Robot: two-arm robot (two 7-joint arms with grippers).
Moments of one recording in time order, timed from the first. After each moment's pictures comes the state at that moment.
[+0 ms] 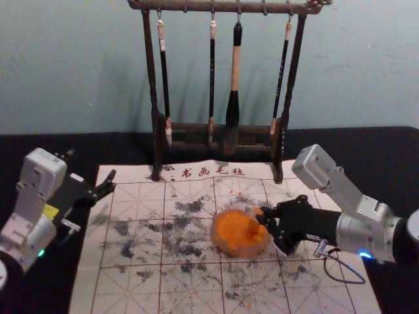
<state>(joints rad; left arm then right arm) -0.20 0.60 0.45 -1.41 -0.25 -0.12 0.03 0.31 0.56 -0.52 -1.56 0.20 0.32 0.56</state>
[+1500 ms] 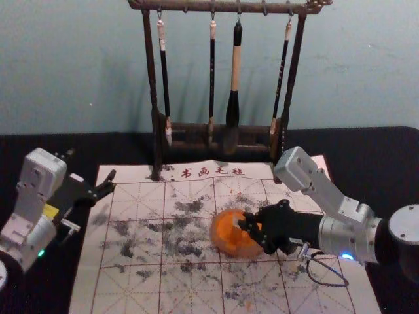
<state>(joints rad) -0.20 0.60 0.45 -1.41 -0.25 -0.12 0.03 0.35 0.54 -0.58 -1.54 0.23 0.33 0.57</state>
